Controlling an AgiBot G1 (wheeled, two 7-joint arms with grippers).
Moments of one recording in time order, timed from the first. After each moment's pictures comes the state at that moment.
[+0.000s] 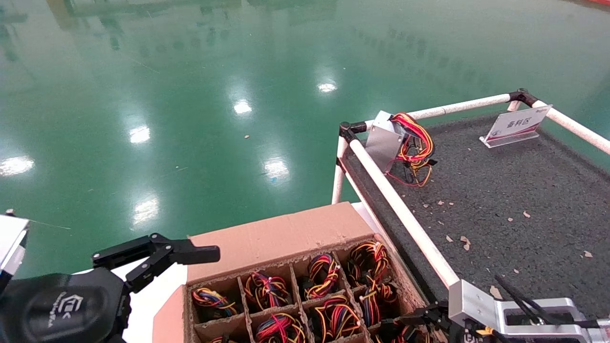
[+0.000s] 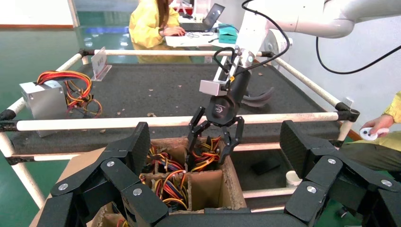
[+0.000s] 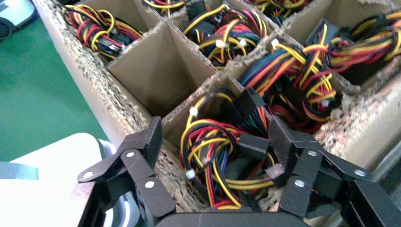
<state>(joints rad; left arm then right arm) -1.10 0.57 0.37 -1.26 0.66 1.45 -0.13 1.24 -0.64 -0.60 1.04 -1.25 -1.39 0.18</state>
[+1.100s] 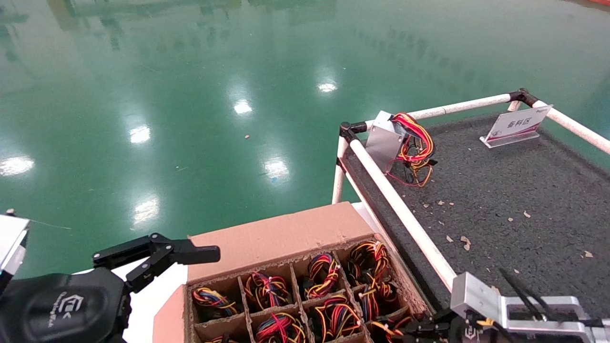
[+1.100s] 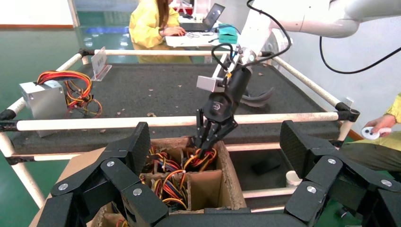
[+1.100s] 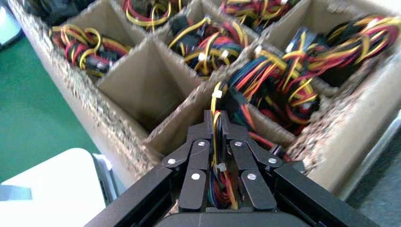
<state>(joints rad) -1.10 0.57 0.37 -1.26 0.66 1.45 -0.13 1.19 -0.60 -0.57 1.13 -1.21 -1.33 0.25</state>
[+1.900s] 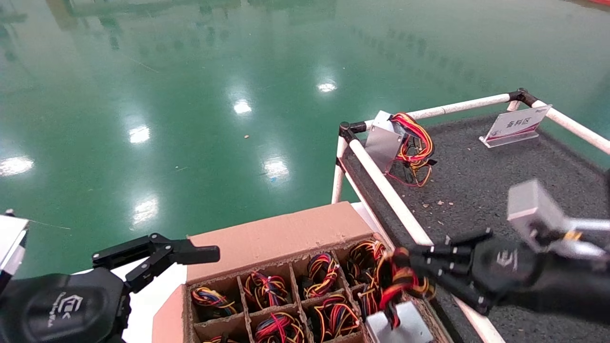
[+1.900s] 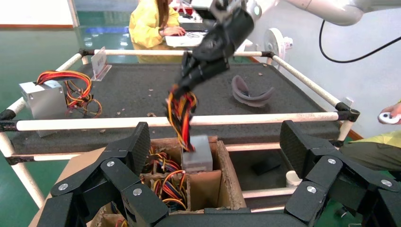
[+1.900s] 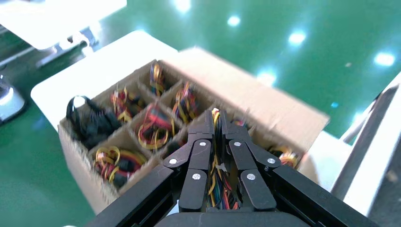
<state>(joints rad) -1.10 0.57 0.37 -1.26 0.66 1.45 -0.13 1.27 -0.49 -0.44 1.25 -0.99 -1.31 0.40</state>
